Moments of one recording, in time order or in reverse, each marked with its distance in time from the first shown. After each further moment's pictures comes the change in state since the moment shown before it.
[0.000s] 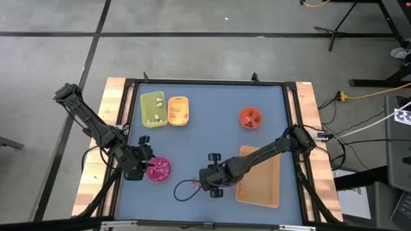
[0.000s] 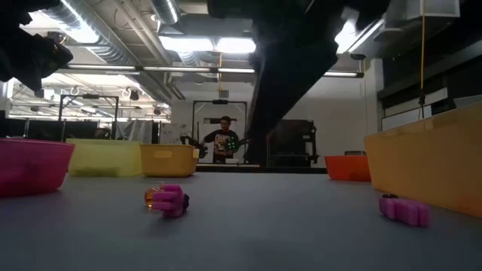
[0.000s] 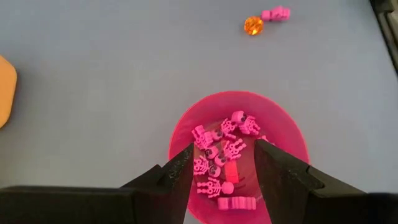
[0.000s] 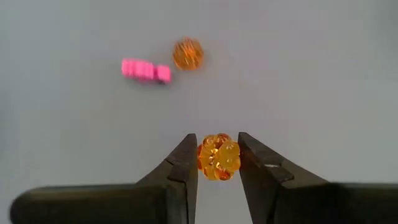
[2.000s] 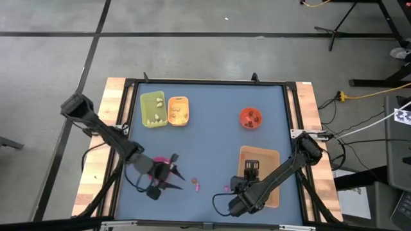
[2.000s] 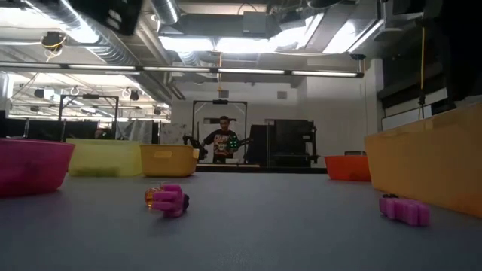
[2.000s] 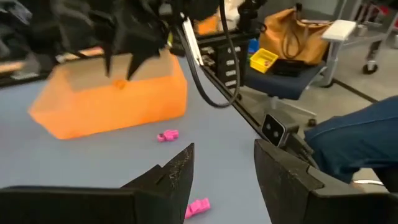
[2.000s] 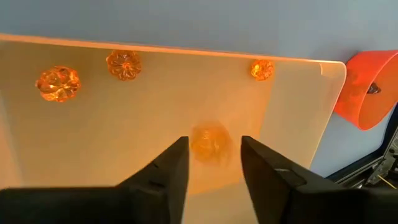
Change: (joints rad) left arm 0.117 0.432 0.000 1.093 0.167 0.561; right arm 0.260 -0.002 0.099 -0.838 0.060 0.456
